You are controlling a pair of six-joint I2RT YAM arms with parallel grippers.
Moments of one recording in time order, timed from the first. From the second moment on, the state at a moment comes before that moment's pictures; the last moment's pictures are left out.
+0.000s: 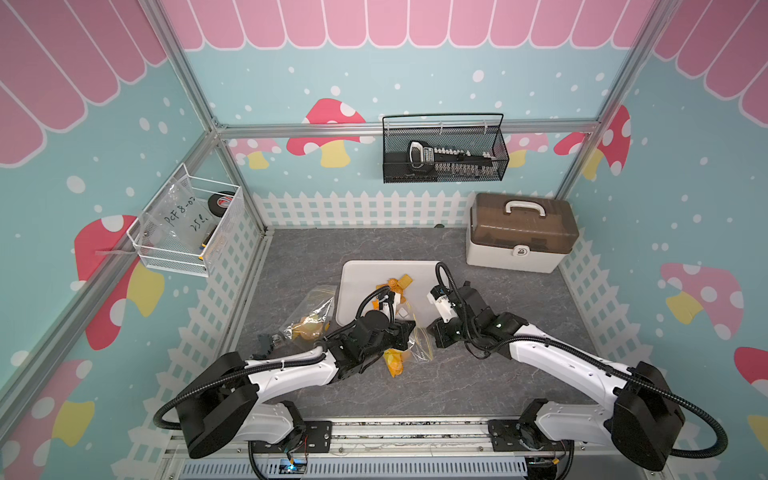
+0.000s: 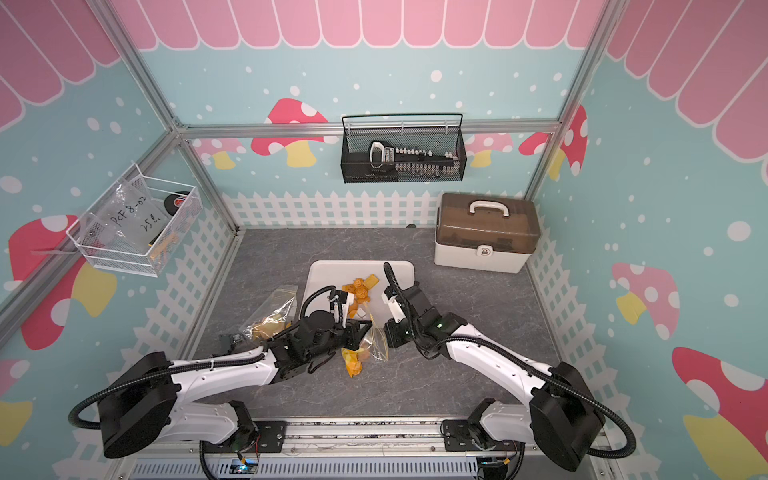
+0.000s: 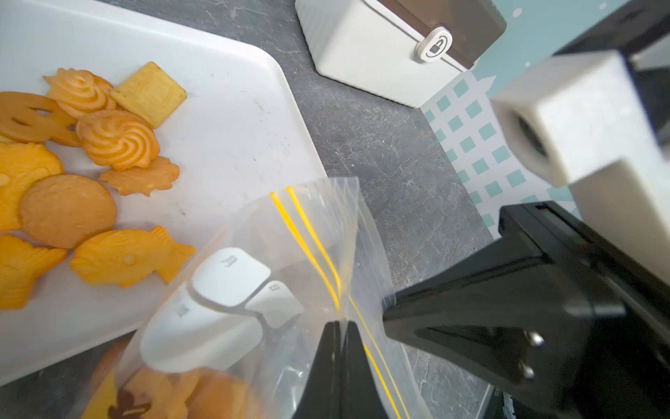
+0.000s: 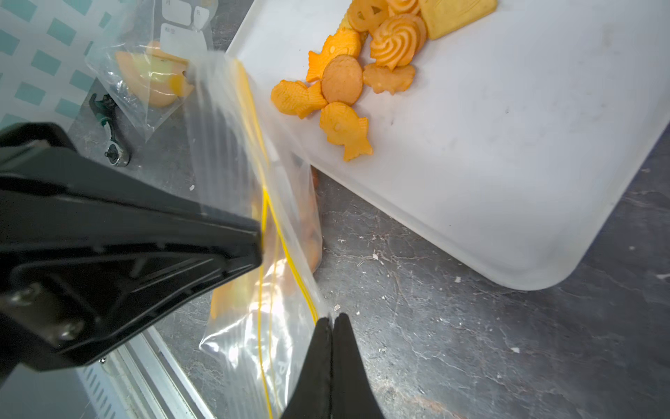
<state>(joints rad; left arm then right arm) -0.89 1.30 0.57 0.30 -0.01 -0.70 0.71 1.24 0.81 -0.41 -0.17 0.30</state>
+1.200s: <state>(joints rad) -0.89 1.09 0.56 0.15 0.01 -0.68 0.80 1.30 1.01 -0.52 -0.21 0.29</state>
